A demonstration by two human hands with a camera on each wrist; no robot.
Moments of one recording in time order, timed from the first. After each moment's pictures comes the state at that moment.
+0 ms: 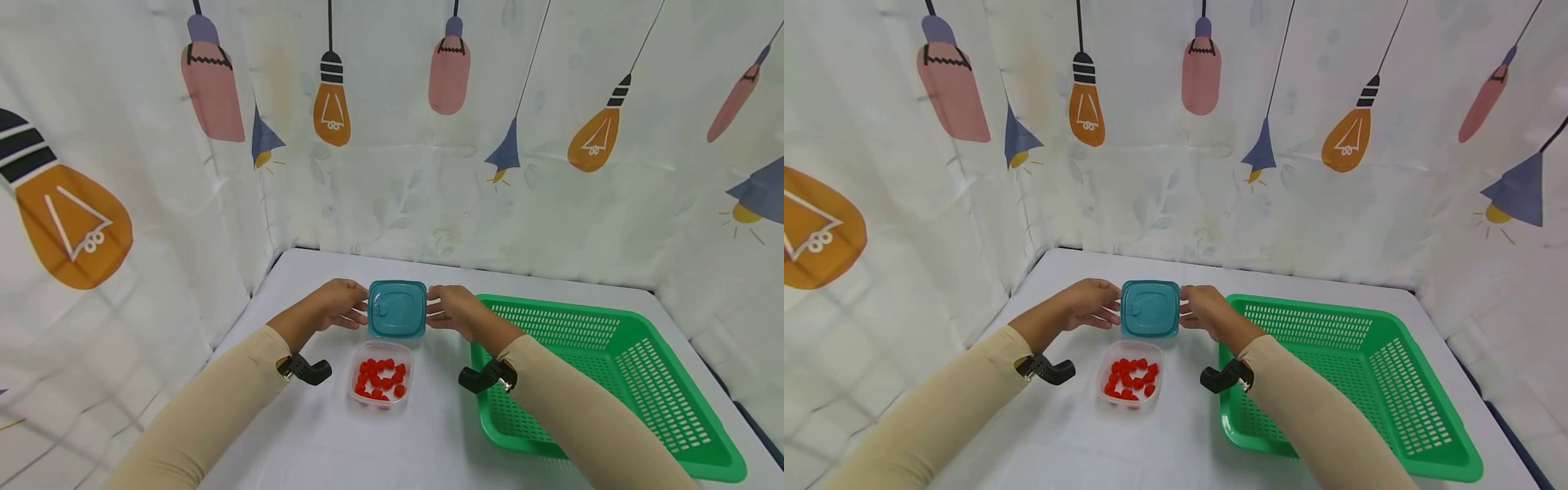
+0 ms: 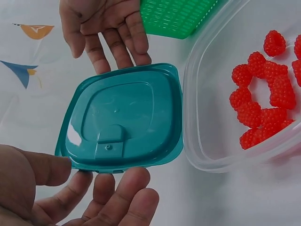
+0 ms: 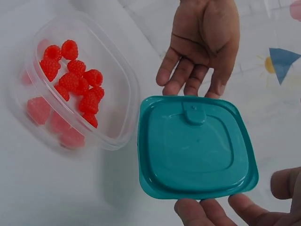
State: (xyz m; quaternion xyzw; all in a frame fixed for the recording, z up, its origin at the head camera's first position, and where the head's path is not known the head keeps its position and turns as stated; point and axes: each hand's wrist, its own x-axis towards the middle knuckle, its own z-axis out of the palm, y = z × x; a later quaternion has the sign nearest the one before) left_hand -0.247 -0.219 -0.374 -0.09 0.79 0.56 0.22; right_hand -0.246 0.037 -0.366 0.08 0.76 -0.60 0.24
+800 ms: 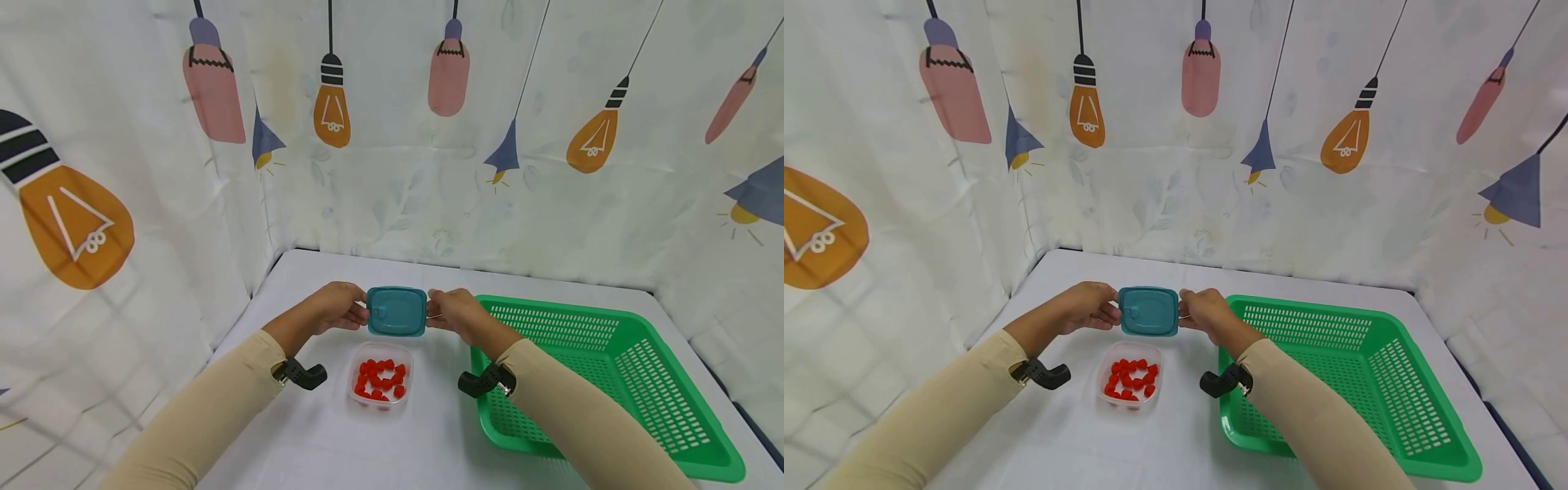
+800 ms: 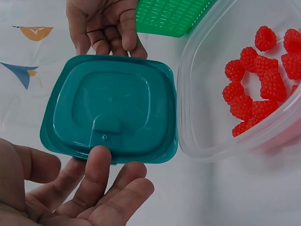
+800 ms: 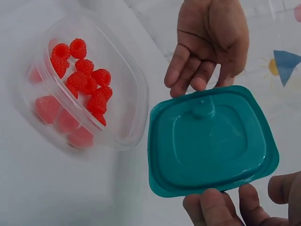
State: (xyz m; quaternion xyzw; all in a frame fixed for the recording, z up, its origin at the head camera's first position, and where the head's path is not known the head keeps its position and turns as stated) left_hand -0.238 -0.220 -0.374 -0.08 0.79 0.57 0.22; right_hand -0.238 0.038 -0.372 0.06 0.77 -0.60 0.20
